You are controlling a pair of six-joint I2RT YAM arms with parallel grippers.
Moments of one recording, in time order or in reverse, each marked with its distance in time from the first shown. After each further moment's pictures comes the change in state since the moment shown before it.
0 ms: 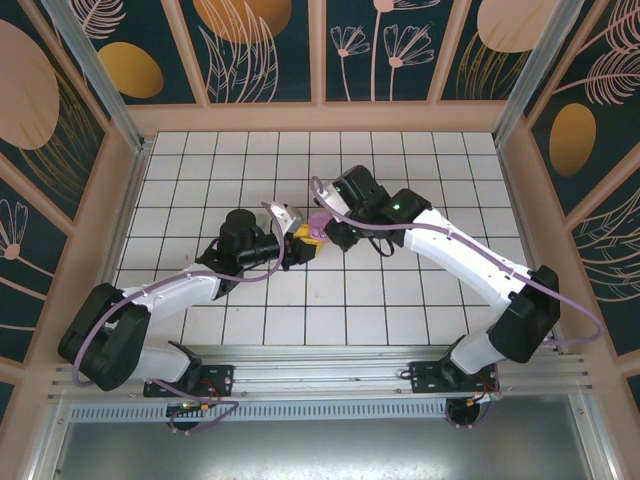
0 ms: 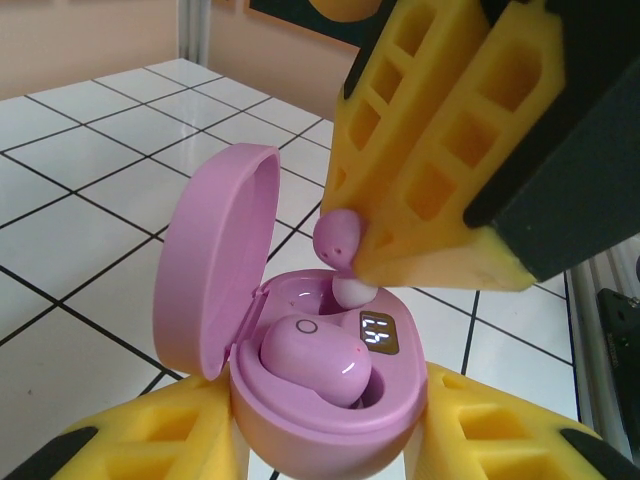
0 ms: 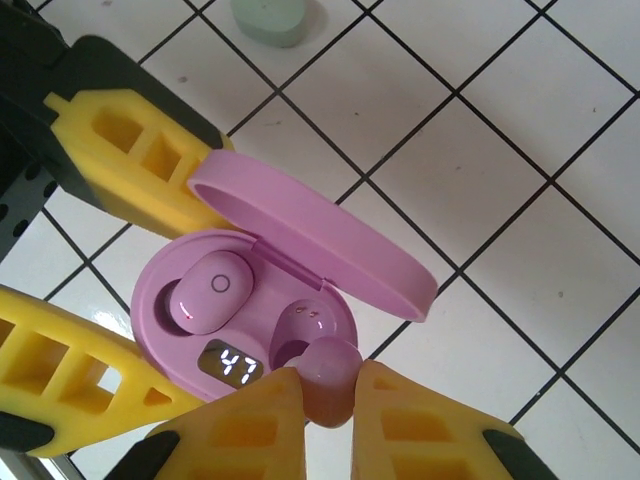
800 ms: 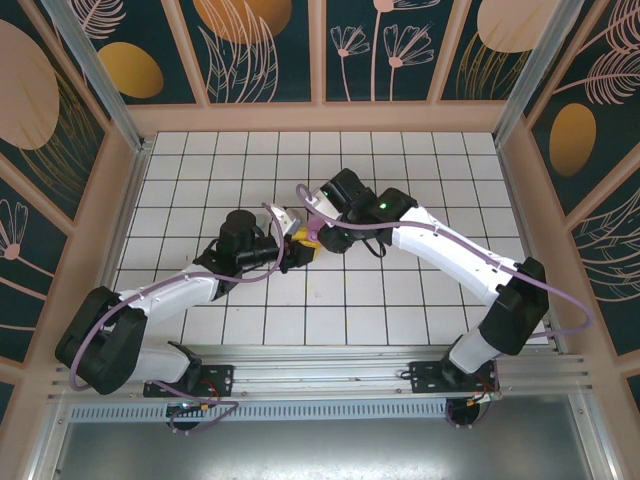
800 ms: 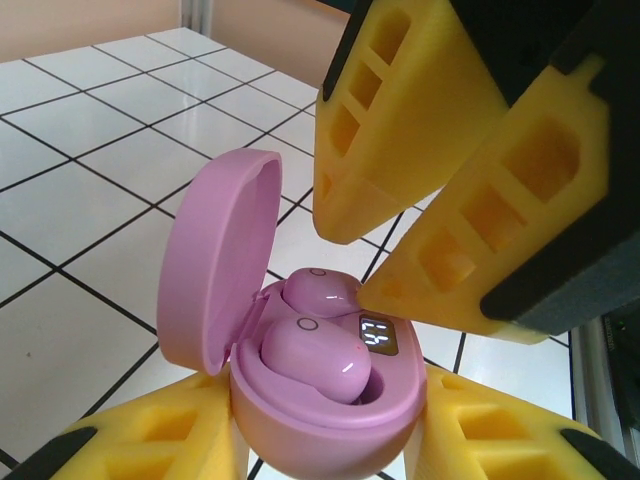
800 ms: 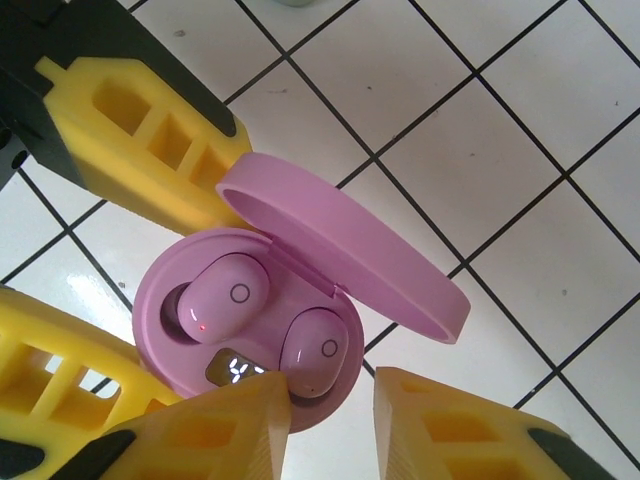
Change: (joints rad) left arm 0.000 -0.022 0.000 -0.072 -0.008 0.004; right arm 0.037 0.065 0.047 -0.050 0.031 -0.036
